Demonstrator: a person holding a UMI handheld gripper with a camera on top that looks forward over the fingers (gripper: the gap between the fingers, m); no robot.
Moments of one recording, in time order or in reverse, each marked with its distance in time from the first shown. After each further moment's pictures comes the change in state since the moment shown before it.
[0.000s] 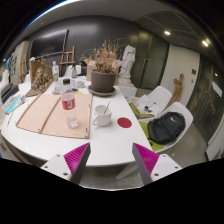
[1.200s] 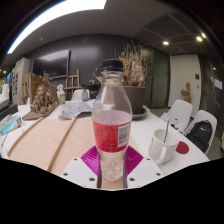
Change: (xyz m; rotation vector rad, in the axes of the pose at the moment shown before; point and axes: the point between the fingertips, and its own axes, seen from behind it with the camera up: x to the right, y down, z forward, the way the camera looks) arm -0.206 -0.101 0.232 0.304 -0.075 0.111
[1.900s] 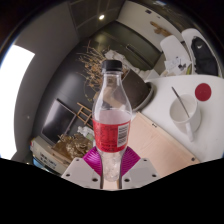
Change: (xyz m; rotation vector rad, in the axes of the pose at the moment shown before) arm -0.033 -0.093 -0.013 -0.046 -0.305 0.894
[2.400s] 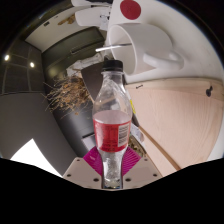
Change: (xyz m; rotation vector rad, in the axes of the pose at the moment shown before) arm -0.015 -0.016 0.007 -0.100 -0.231 0.998
